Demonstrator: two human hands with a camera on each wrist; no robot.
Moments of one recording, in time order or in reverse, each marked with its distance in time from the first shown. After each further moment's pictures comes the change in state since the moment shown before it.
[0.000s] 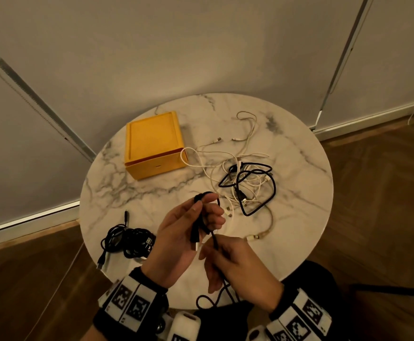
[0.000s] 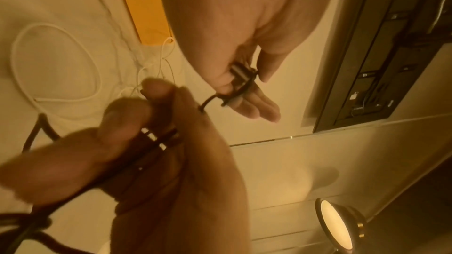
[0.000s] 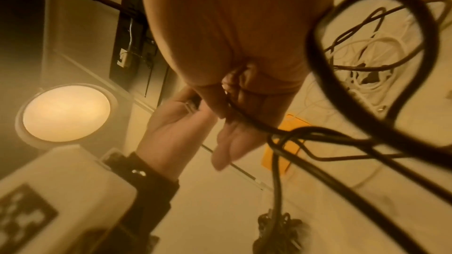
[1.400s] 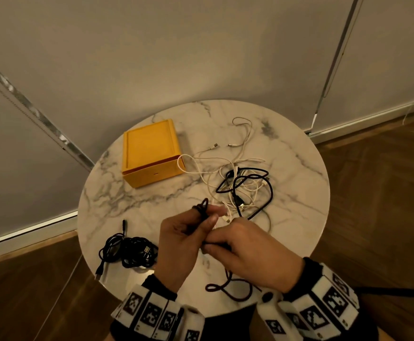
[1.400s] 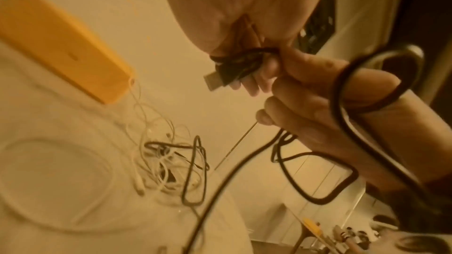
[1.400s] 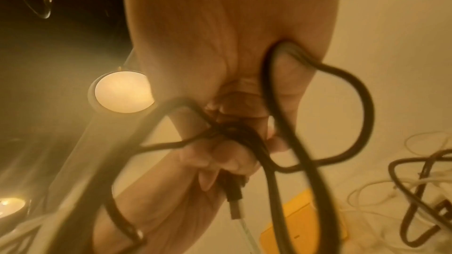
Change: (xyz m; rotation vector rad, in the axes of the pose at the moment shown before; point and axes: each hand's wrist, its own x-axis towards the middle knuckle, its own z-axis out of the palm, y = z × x) left_hand 0.009 -0.017 -0.001 0.563 0.082 0.341; right_hand 0.007 -0.054 -0.033 -0.756 -0.101 -0.403
